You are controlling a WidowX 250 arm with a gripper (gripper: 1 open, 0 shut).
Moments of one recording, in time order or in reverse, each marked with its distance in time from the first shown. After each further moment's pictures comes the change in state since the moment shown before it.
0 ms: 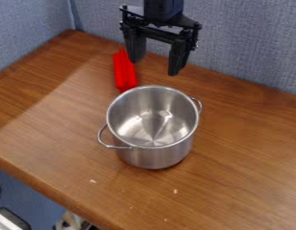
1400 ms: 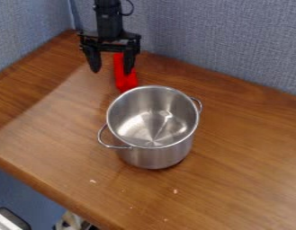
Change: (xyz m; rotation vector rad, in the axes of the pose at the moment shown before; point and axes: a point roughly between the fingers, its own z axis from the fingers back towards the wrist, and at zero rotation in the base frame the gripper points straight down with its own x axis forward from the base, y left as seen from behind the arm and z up) arm 0.060 0.116 -0.080 -0.051 0.037 0.346
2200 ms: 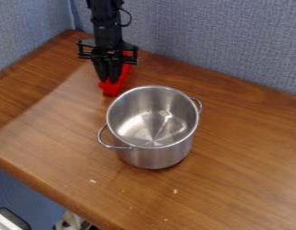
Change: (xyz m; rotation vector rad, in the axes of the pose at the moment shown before) arm -0.005 0.003 -0.011 0.015 -0.064 -0.070
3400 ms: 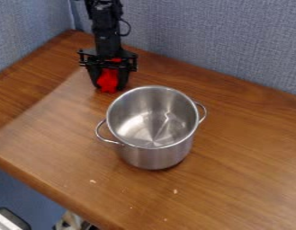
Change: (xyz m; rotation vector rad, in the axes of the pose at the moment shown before) arm 0.010 0.004 -0.022 -0.007 0.010 0.037
